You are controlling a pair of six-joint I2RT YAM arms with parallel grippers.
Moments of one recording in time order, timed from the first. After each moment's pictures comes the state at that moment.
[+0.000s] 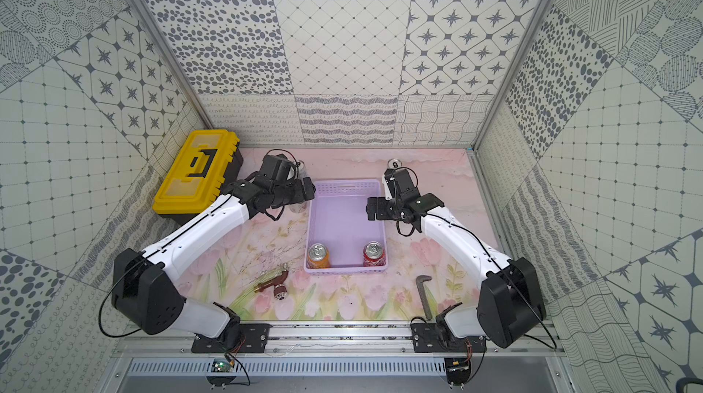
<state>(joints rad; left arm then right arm) -0.43 1.48 1.27 -0.63 -0.06 -0.58 0.50 1.38 1.08 -0.61 -0.06 0.37</state>
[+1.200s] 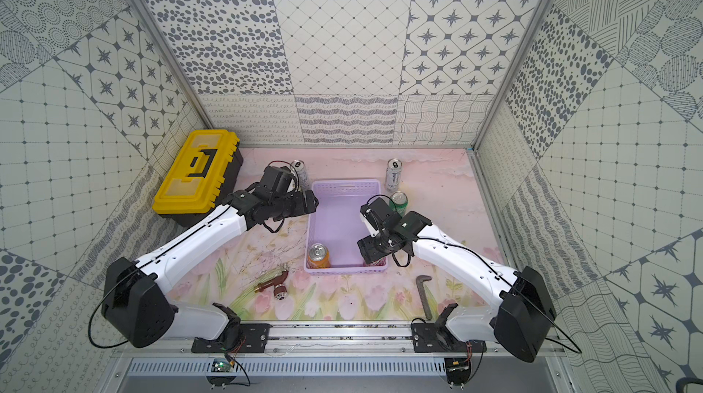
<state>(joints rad) -0.46 1.42 1.17 -0.64 0.00 -0.61 0.79 1.31 1.03 -0.89 0.01 0.27</state>
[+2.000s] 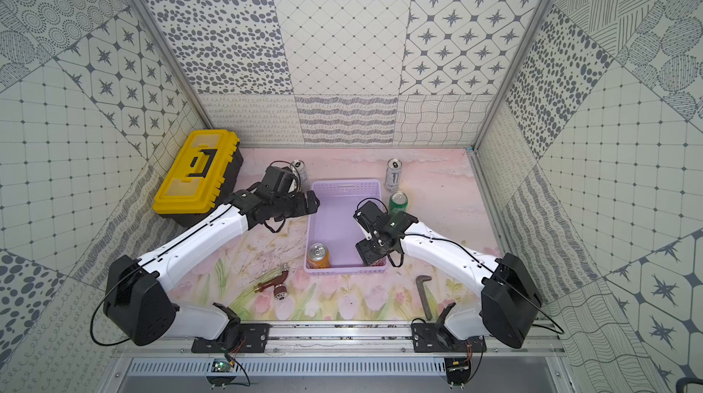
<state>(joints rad) -0.47 1.43 1.18 -0.64 0.01 -0.61 0.82 1.40 1.03 -0.87 0.06 0.25</state>
